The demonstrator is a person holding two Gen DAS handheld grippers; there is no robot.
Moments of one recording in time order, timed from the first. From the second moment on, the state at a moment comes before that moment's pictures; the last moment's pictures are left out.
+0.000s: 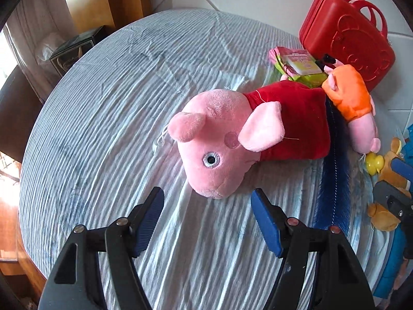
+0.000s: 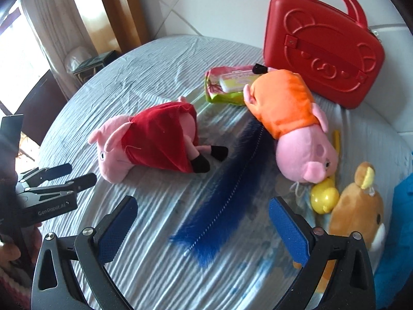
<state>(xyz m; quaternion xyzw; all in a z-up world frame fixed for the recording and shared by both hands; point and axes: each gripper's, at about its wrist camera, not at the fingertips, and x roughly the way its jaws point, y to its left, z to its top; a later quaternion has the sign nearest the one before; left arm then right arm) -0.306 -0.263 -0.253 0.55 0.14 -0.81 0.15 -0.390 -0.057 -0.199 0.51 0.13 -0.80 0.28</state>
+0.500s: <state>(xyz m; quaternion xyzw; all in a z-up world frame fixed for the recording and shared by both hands) -0.359 -0.274 -0.315 0.58 0.13 -0.79 0.14 -0.465 -0.139 -0.264 0.54 0.15 -0.76 0.32</state>
